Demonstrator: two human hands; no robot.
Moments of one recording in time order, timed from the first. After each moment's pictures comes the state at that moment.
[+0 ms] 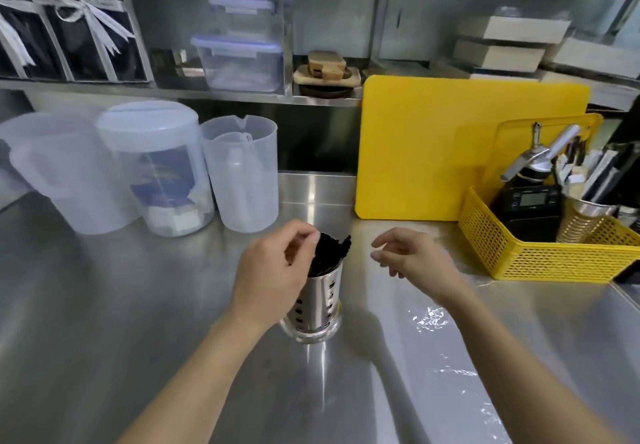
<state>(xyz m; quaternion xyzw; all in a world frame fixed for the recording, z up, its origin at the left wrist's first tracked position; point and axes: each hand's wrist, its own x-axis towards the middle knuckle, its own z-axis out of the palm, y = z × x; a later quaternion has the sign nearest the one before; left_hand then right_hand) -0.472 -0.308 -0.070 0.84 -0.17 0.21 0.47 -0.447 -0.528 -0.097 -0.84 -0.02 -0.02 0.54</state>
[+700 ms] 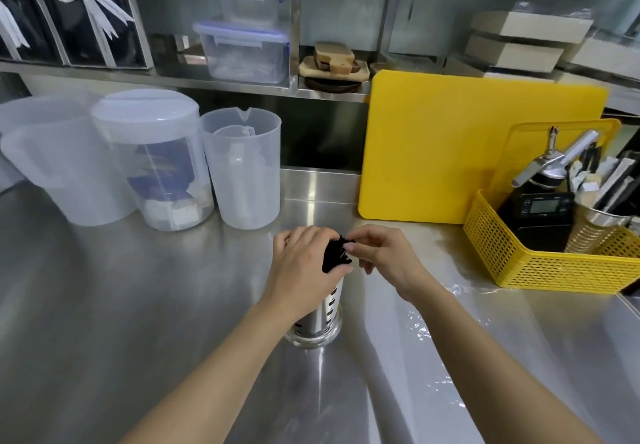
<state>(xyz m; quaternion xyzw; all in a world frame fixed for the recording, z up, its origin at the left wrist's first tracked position) -0.425 -0.338 -0.111 0.92 -0.20 0.19 0.26 -0.413 -0.495 -0.103 -0.77 -0.03 0.01 0.63</state>
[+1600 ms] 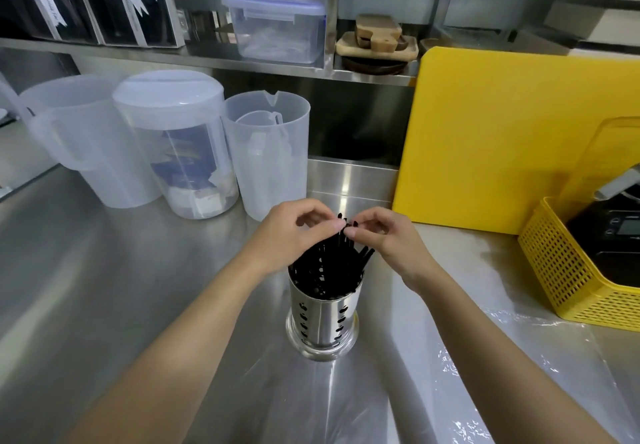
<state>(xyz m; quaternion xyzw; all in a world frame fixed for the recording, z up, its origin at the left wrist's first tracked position) -0.363 -0.300 -0.085 0.84 -0.16 0.01 0.51 -0.354 -0.480 -0.107 -0.77 -0.08 0.03 0.63</state>
